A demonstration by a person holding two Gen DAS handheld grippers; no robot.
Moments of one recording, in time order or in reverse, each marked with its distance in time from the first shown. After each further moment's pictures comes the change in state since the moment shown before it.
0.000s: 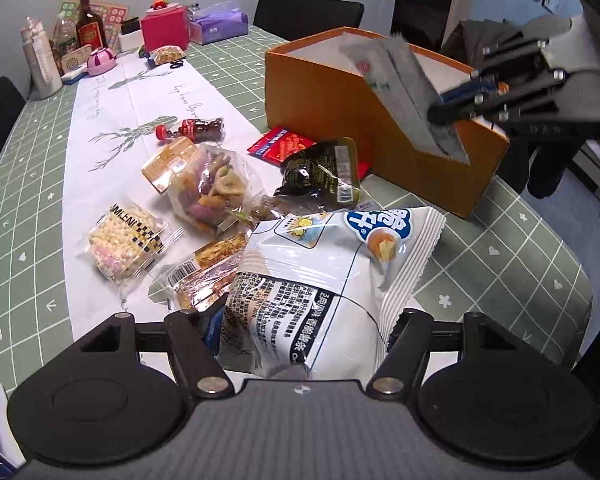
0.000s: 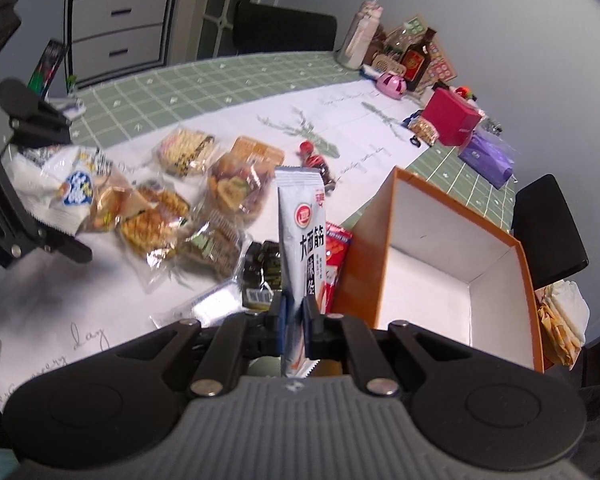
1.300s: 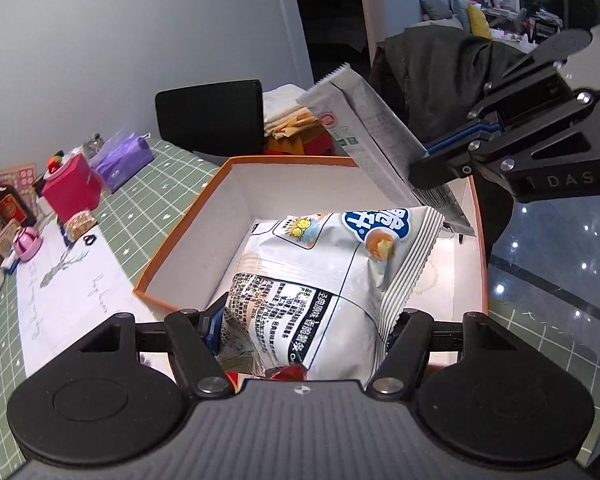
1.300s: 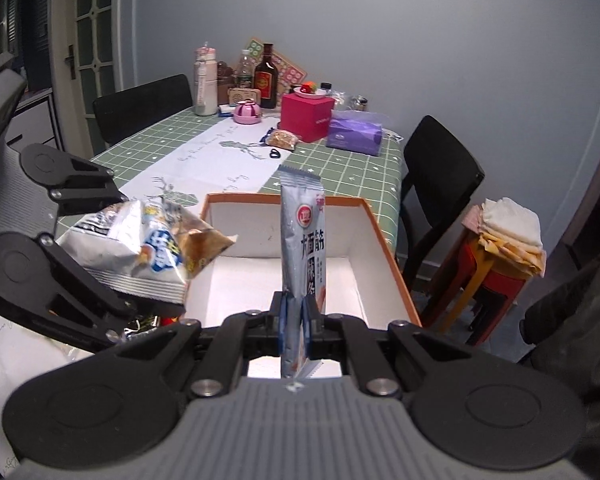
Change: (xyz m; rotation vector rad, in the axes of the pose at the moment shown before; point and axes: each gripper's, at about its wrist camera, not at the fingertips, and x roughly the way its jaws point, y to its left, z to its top) left arm 0.082 -0.107 0.172 0.363 -0.134 0.002; right arm -0.052 -0.131 -0.050 0.417 -0.105 -0.145
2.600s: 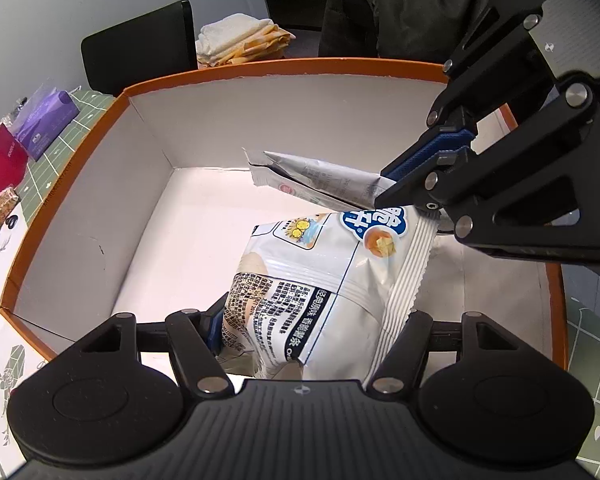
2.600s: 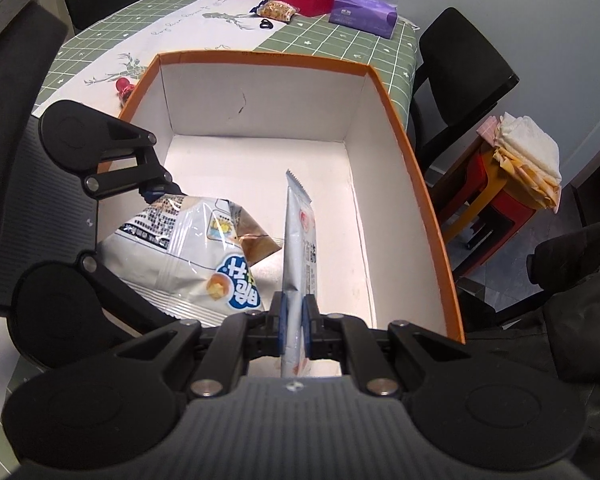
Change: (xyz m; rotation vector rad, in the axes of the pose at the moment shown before) left arm 0.112 -0.025 0.001 0.059 0.204 -0.102; right arm 0.104 -0.018 -0.019 -0.069 0.377 -0.009
